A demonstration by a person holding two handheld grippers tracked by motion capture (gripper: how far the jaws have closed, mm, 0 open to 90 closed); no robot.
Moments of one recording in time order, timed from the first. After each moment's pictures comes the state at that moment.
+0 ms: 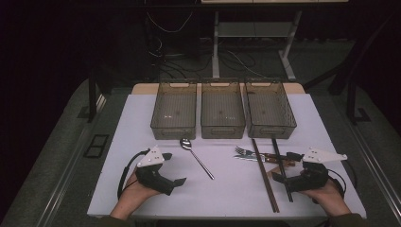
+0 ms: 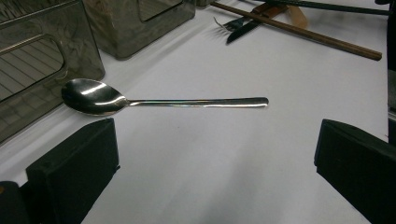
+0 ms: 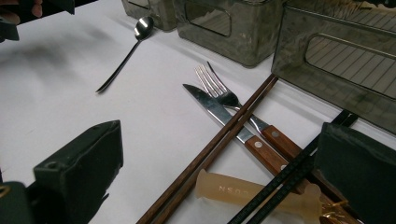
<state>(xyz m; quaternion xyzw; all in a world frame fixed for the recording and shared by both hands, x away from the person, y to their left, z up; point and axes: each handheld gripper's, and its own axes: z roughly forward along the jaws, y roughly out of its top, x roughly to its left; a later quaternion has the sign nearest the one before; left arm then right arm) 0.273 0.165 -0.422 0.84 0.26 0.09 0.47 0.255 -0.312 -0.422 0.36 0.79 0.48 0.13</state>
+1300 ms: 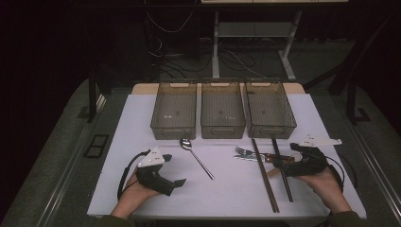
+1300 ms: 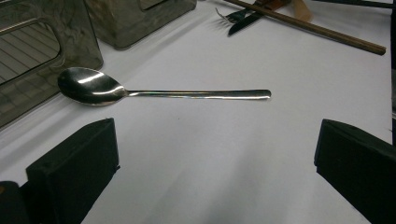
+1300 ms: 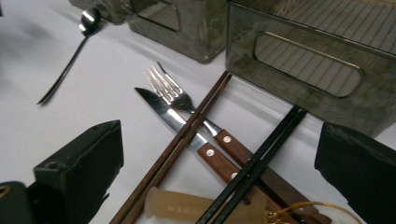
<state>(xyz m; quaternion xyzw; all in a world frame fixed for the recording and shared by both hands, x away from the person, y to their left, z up) 0.274 0.166 -0.428 0.84 0.26 0.09 0.47 0.287 -0.310 -0.409 0.42 0.79 0.42 0.16</state>
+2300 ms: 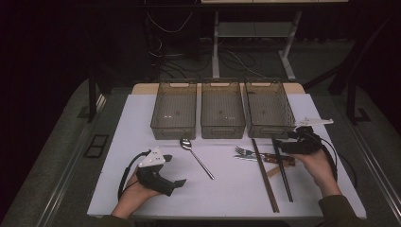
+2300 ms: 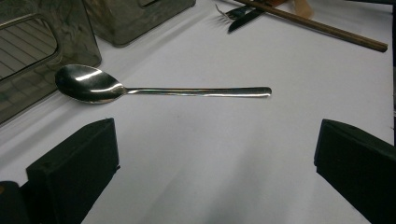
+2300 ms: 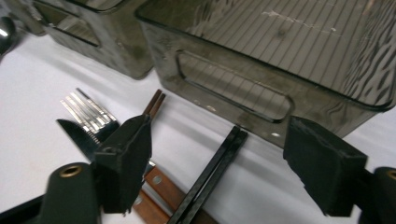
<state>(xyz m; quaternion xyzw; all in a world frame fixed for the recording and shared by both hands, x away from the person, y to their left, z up) 0.274 0.164 -0.430 0.84 0.26 0.08 0.47 0.346 -0.317 -0.409 0.49 0.77 0.37 0.16</state>
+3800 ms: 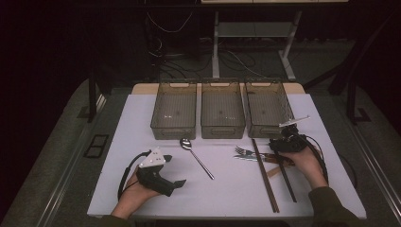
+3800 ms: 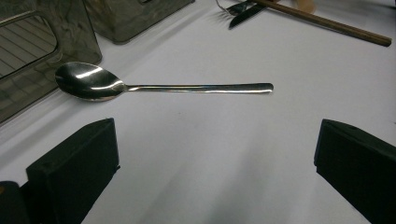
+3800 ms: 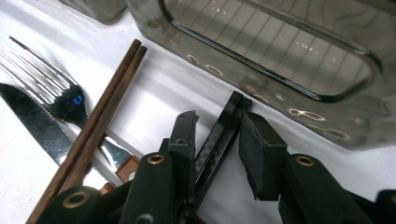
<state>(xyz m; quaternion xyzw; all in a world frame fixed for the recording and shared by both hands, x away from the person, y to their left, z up) 0.273 0.164 -0.430 0.84 0.26 0.09 0.46 0.372 -0.296 -0.438 0.50 0.81 0.28 0.11</state>
